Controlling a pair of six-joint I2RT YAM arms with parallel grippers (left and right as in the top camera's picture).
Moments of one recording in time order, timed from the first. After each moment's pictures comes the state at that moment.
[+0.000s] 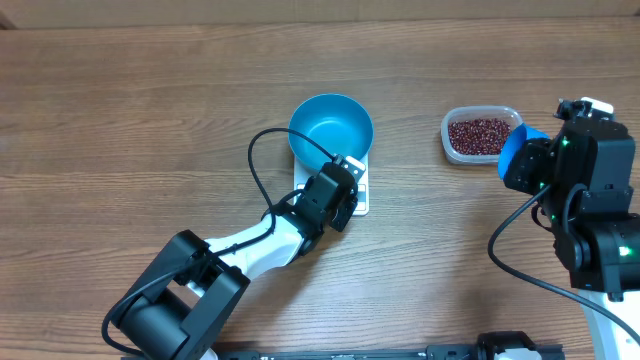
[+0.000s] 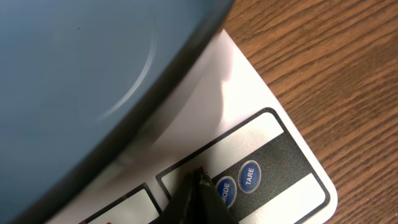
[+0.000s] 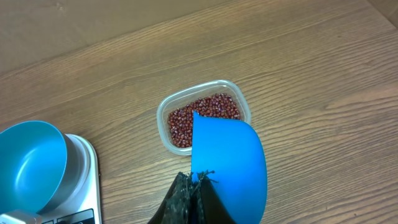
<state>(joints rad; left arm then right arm) -0.71 1.77 0.81 0.10 -0.12 -0.08 0.05 1.03 1.26 -0.96 0.19 0.30</state>
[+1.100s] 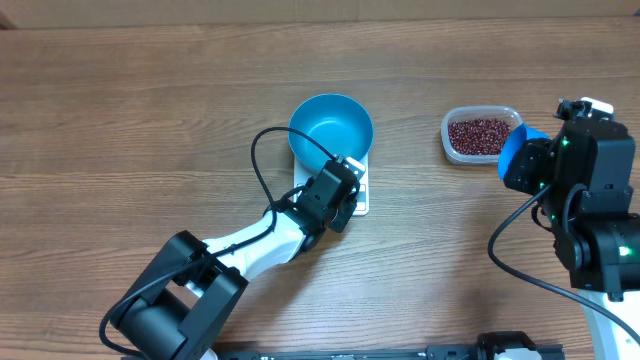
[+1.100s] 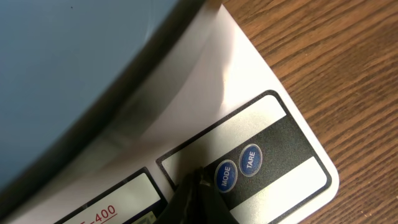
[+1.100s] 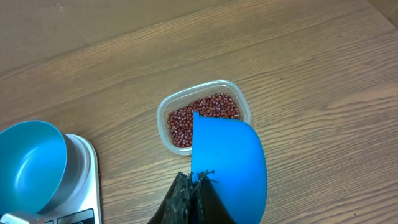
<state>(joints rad) -0.71 1.77 0.84 -0.01 -0.12 -0.08 0.05 1.03 1.26 -0.96 0.19 0.31</state>
